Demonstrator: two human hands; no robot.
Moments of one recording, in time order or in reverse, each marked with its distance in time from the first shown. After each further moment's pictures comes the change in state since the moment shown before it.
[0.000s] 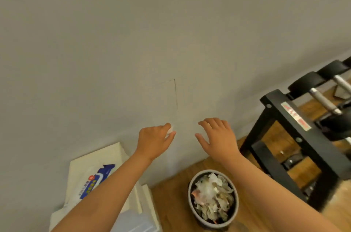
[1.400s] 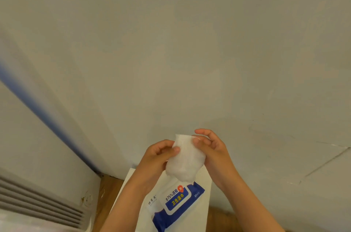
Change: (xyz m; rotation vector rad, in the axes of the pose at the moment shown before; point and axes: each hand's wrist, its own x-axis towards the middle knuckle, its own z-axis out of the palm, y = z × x) left_hand -0.130 -0.214 -0.119 -1.454 0.278 -1.326; right_hand 0.146 -0.335 0.072 1.757 -0.851 0.253
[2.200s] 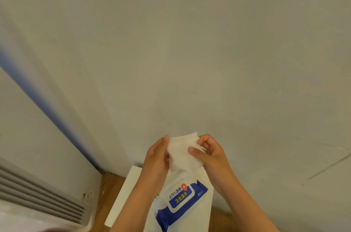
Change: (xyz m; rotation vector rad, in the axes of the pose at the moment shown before) left_hand -0.012 0.001 0.009 -0.267 0.220 0.021; right_hand -0.006 0.015 0.010 -0.087 -0.042 0.023
